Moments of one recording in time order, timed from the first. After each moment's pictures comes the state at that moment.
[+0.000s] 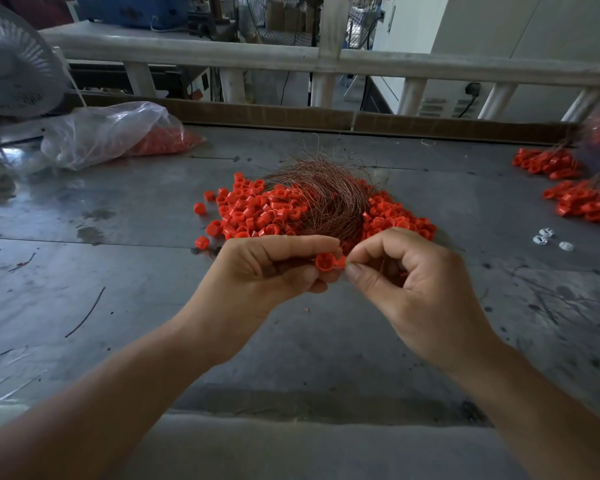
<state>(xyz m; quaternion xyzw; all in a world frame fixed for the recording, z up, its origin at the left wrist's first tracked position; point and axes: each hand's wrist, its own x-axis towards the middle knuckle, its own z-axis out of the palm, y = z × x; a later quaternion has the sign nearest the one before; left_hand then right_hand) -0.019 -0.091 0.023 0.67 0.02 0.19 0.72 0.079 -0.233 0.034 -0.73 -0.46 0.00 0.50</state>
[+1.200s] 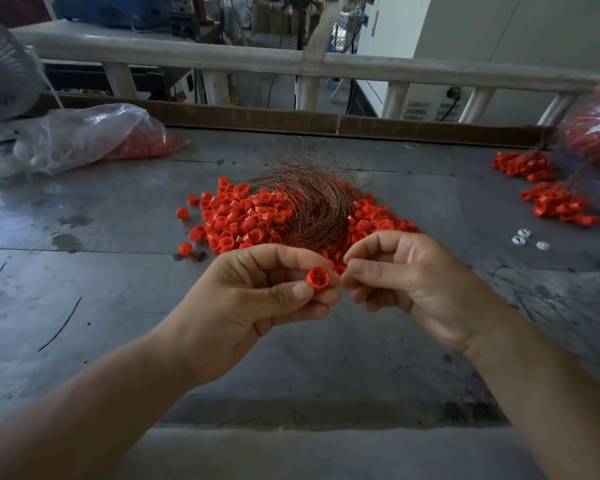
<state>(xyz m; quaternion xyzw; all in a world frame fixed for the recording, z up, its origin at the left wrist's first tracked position) -0.020 -0.095 0.025 0.55 0.00 0.08 0.83 0.104 -0.242 0.046 -0.65 -0.30 0.36 0.60</state>
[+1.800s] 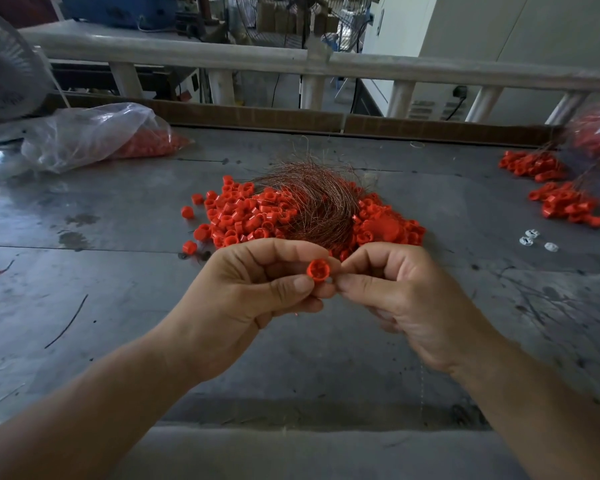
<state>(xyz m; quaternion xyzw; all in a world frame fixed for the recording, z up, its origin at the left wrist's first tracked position) -0.021 -0.094 0.027 0.57 0.01 0.12 0.81 0.083 -0.236 0.044 -0.65 -0.36 0.30 0.60</state>
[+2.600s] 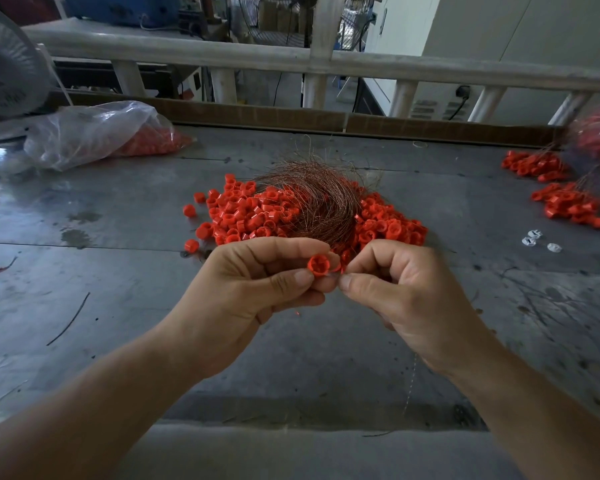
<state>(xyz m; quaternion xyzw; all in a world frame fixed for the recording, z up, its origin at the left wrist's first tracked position) -0.020 -0.093 0.027 0.57 0.02 0.14 0.81 0.079 -0.235 0.043 -0.70 -0.40 0.18 0.57</state>
